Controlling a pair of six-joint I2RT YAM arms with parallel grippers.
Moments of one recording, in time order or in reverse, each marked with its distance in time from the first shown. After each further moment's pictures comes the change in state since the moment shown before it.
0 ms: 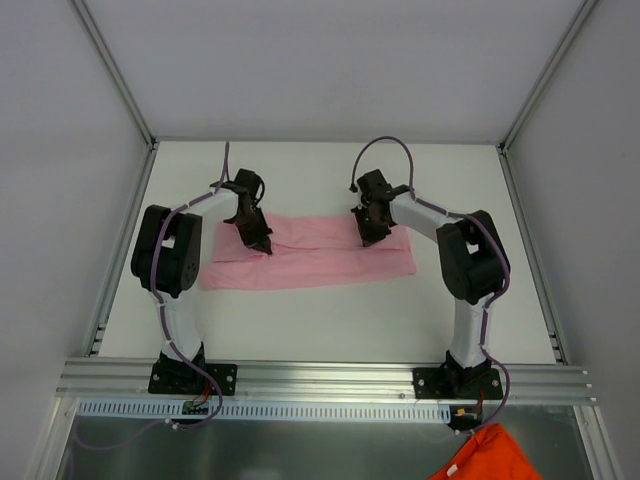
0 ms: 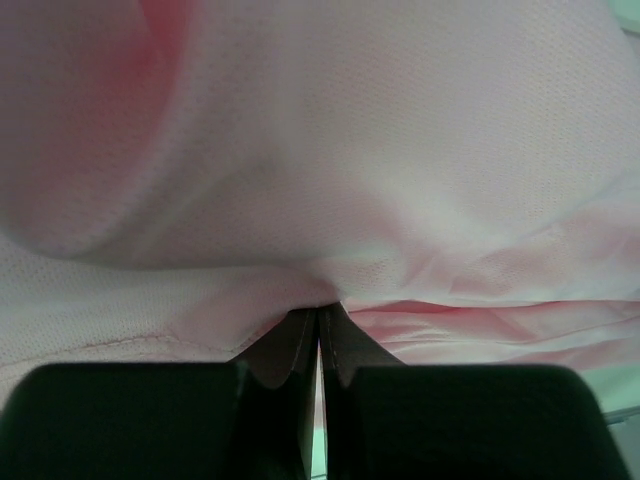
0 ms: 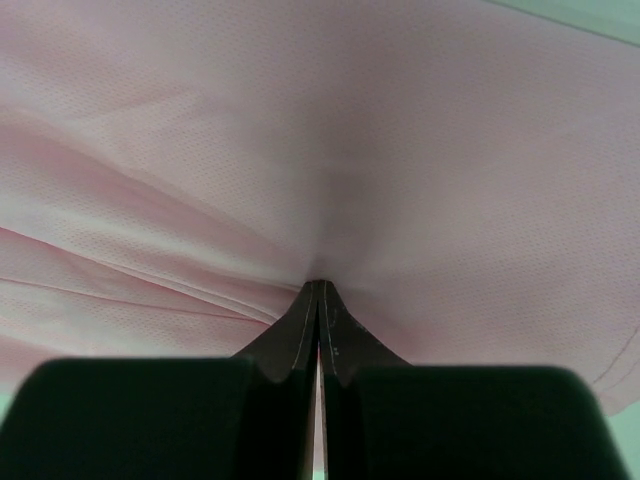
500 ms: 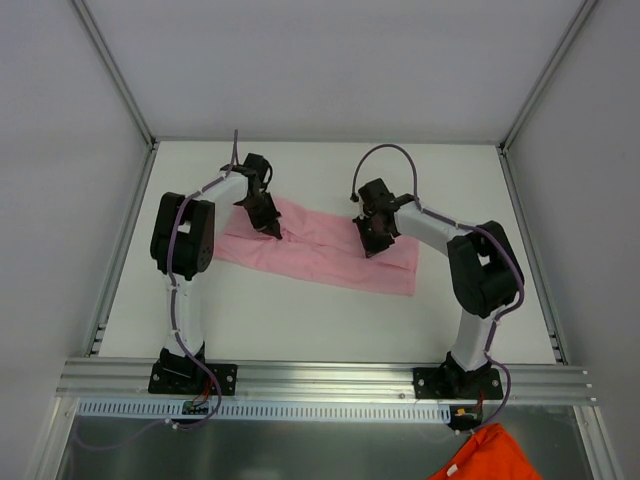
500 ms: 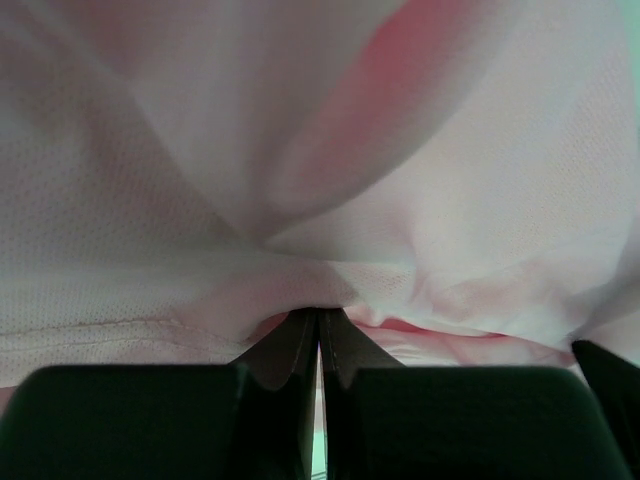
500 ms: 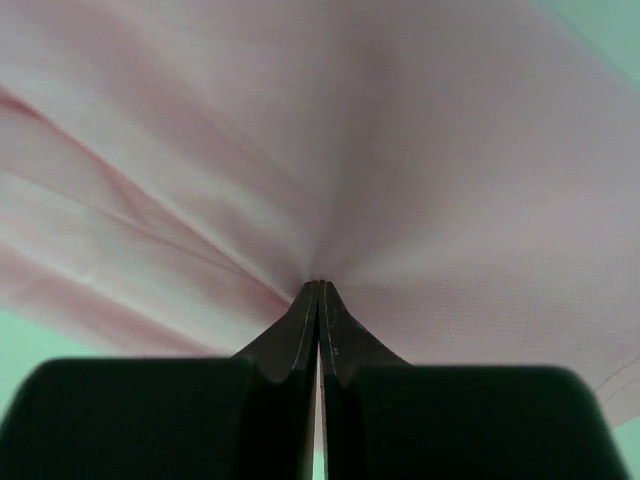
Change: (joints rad) left arm 0.000 0.185 0.266 -0.090 0.050 -0.001; right arm 0.031 -0.109 -0.121 -0.006 0.003 -0.001
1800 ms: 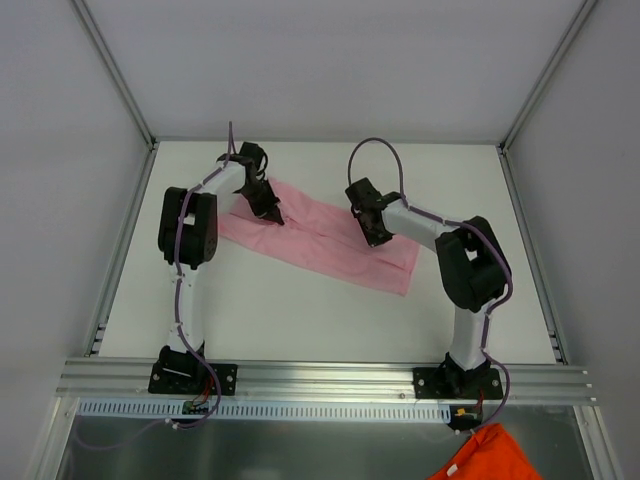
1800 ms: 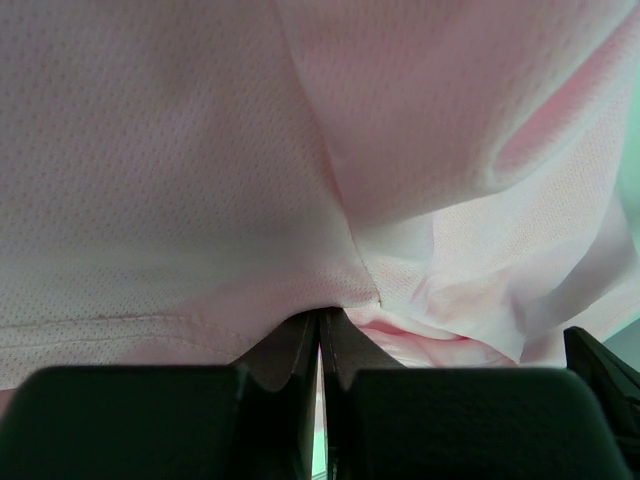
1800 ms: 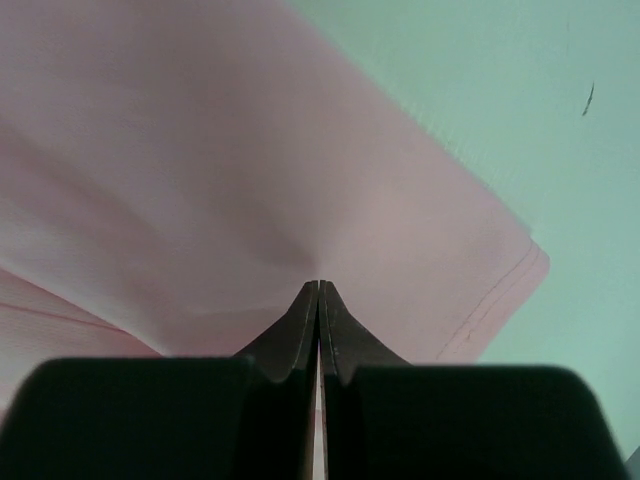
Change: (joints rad) left arm 0.053 0.169 0.249 -0.042 0.094 0.003; right arm 0.058 0.053 0.077 -0.022 0.422 -0.026
